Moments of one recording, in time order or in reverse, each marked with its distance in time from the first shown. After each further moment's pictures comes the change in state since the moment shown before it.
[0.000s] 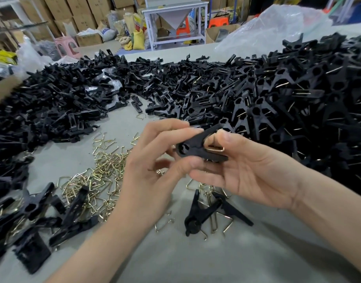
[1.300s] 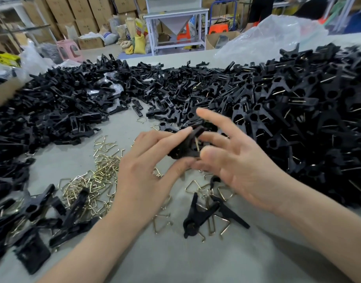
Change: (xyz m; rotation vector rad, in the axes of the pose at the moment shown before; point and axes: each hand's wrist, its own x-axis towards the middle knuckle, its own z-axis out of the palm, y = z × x) left_hand 0.004 -0.005 -0.006 0.462 0.025 0.184; right_hand 0.008 0.008 -0.002 -0.423 0.247 -0.310
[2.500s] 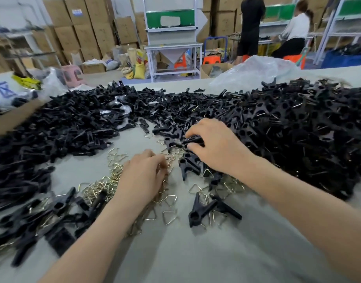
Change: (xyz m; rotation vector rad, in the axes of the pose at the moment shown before) left_hand 0.000 -0.037 -0.012 0.475 -0.413 -0.369; right_hand 0.038 -0.023 0.023 -1.525 0.160 -0.218
